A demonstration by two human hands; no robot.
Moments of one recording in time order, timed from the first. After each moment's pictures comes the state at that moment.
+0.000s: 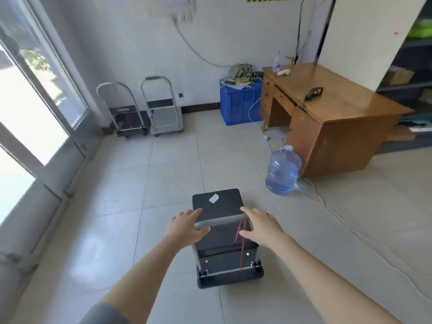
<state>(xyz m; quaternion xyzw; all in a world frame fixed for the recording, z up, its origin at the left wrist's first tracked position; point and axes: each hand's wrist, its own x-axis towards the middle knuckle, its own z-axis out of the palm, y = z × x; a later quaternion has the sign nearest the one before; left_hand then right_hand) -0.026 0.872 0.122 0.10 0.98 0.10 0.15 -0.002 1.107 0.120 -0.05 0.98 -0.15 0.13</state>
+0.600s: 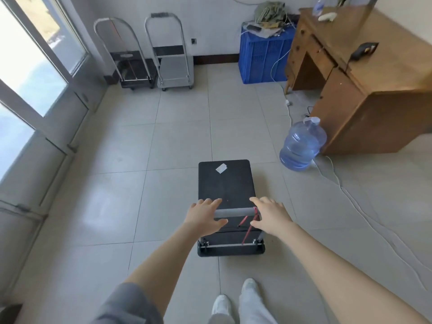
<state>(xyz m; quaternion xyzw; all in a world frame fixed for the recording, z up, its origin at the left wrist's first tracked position) -0.105 0.905 0.039 0.11 0.96 0.10 0.22 -0.105 1.117 0.043 -0.08 0.97 -0.08 0.22</state>
